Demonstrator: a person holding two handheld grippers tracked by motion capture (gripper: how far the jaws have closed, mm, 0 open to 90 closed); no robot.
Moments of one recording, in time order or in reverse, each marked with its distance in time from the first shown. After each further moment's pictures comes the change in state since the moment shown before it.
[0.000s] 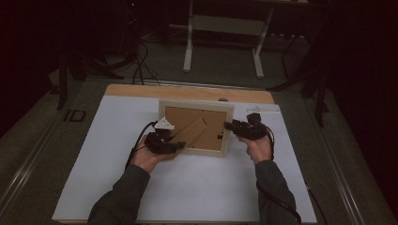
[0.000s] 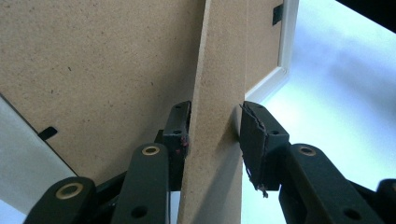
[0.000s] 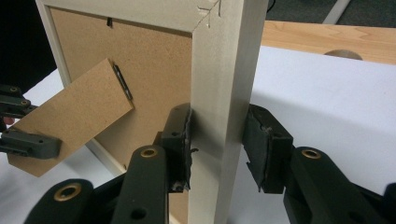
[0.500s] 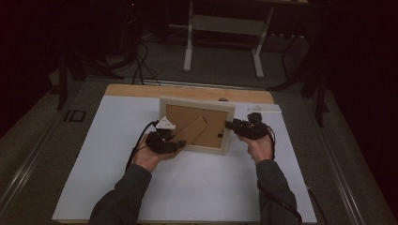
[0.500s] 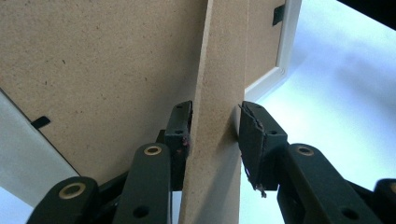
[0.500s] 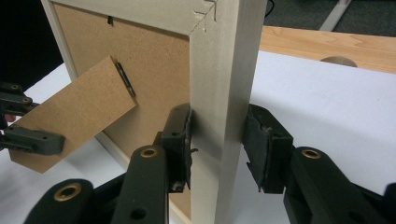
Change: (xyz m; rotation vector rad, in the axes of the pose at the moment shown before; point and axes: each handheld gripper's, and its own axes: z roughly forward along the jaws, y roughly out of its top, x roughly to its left) left arm -0.002 0.002 0.002 -0.012 0.021 0.008; right arm 0.001 0.003 -0.004 -0.007 -0.004 -0.021
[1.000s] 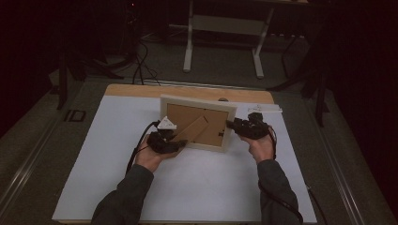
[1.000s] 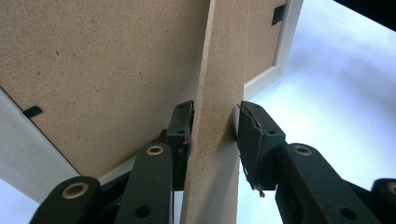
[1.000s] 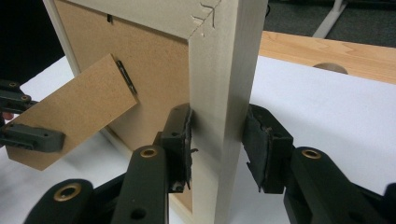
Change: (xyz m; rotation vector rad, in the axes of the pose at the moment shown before) left arm -0.002 0.001 0.003 -0.012 0.014 0.000; right arm 0.002 0.002 -0.004 -0.005 -0.021 -0.032
